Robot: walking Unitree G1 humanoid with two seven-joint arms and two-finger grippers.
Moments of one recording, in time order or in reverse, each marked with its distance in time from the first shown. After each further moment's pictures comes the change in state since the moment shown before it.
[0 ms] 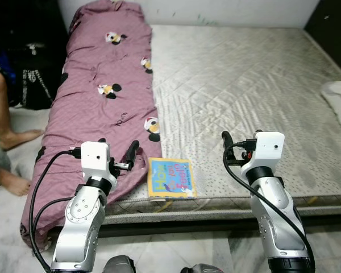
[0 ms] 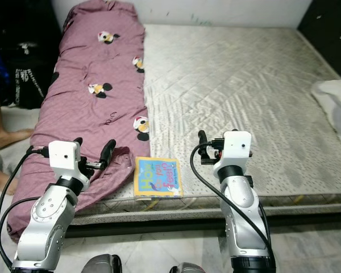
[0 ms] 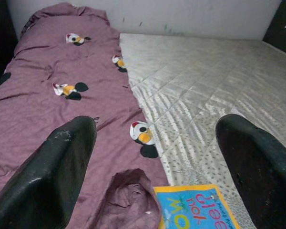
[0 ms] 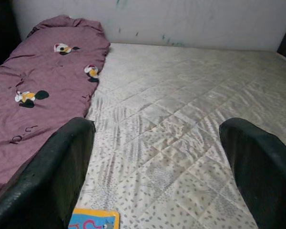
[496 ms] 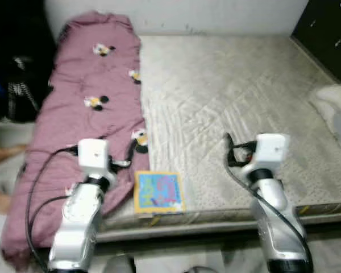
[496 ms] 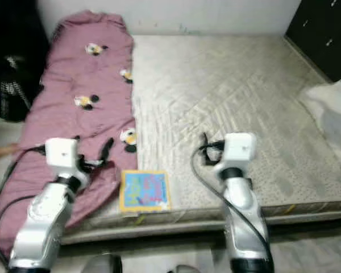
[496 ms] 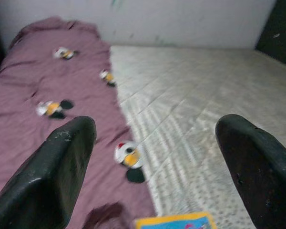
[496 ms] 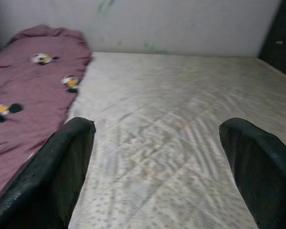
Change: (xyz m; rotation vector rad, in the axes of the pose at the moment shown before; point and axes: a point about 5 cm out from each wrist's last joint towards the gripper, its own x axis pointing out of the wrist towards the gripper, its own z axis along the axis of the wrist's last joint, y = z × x) left arm 0.001 0.003 0.005 0.004 -0.007 0.020; right arm 0.002 0.003 0.002 0.003 -0.012 0.000
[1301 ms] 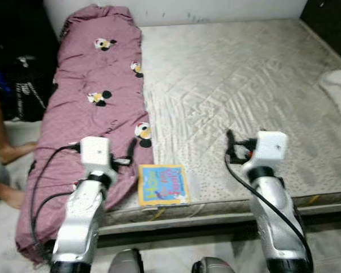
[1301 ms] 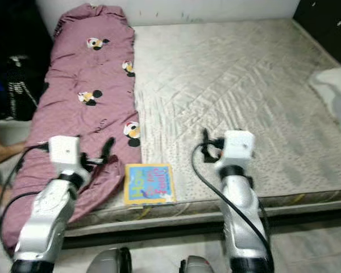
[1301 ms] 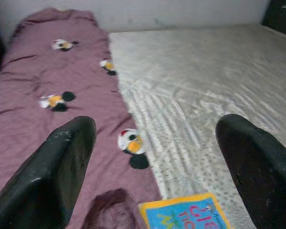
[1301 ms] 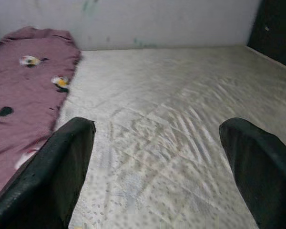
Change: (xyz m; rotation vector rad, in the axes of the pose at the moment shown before) left arm 0.012 -0.006 -0.002 0.015 0.030 -0.035; right arm -0.007 -0.010 -0.005 -0.015 0.000 -0.093
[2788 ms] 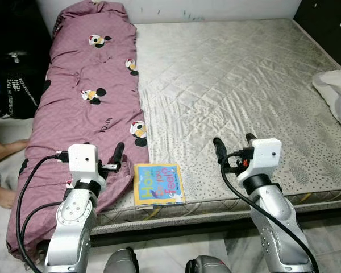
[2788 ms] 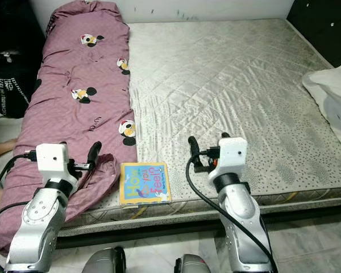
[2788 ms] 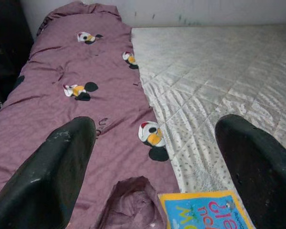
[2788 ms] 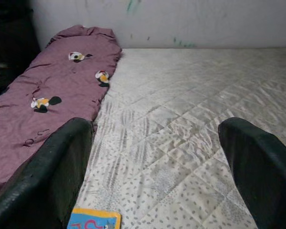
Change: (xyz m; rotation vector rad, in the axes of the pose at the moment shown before) left arm -0.019 0.021 -0.004 0.021 -0.004 0.142; right arm -0.015 0.019 0.005 0.050 -0.008 0.235
